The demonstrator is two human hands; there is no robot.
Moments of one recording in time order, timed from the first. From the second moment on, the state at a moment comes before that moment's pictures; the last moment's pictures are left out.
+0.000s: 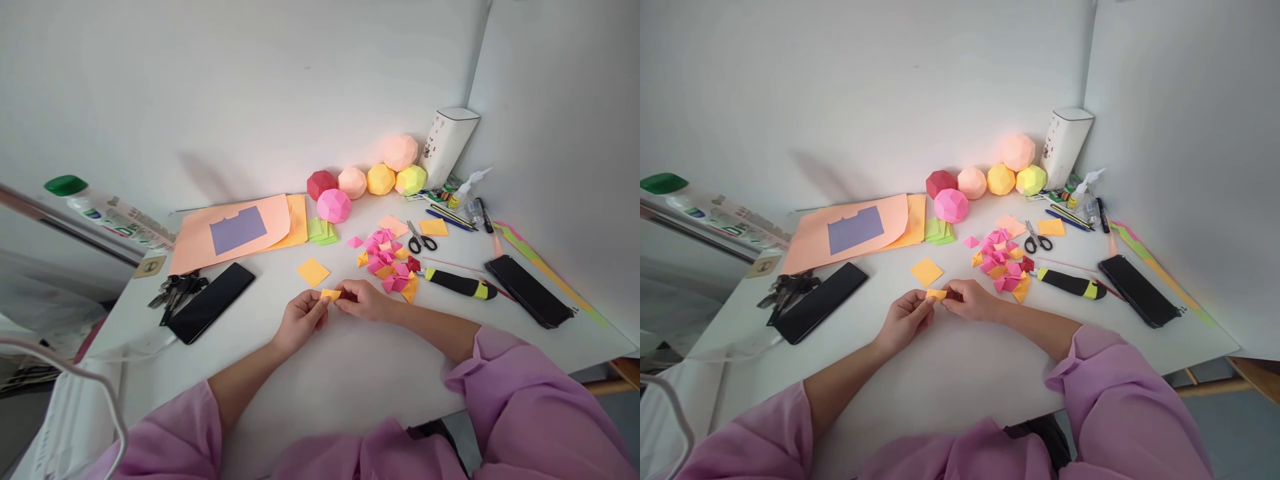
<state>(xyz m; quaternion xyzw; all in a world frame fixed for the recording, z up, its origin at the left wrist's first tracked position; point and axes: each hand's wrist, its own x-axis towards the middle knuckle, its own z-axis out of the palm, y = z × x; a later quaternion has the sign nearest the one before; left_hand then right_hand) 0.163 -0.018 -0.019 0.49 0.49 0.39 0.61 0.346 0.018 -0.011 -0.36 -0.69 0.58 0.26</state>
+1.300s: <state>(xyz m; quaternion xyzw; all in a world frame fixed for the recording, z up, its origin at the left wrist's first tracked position) 0.162 -0.016 -0.025 0.47 0.46 0.42 0.62 0.344 0.021 -0.032 -0.20 -0.81 0.30 0.45</state>
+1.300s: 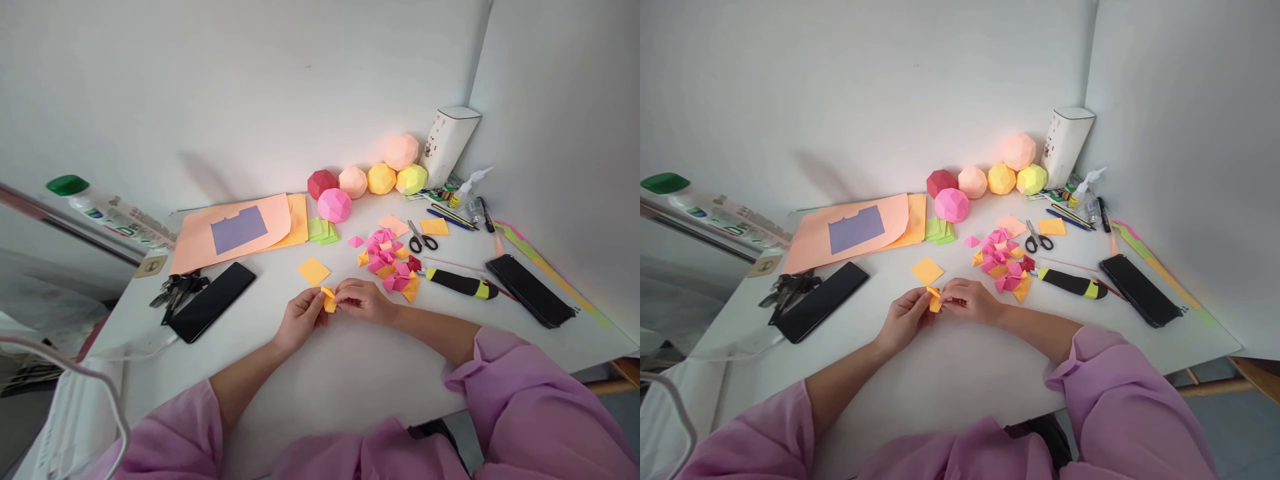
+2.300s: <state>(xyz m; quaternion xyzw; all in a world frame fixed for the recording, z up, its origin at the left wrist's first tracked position) 0.163 -0.018 -0.019 0.47 0.44 0.41 0.64 0.343 0.016 -0.032 -0.23 -0.85 0.25 0.41</state>
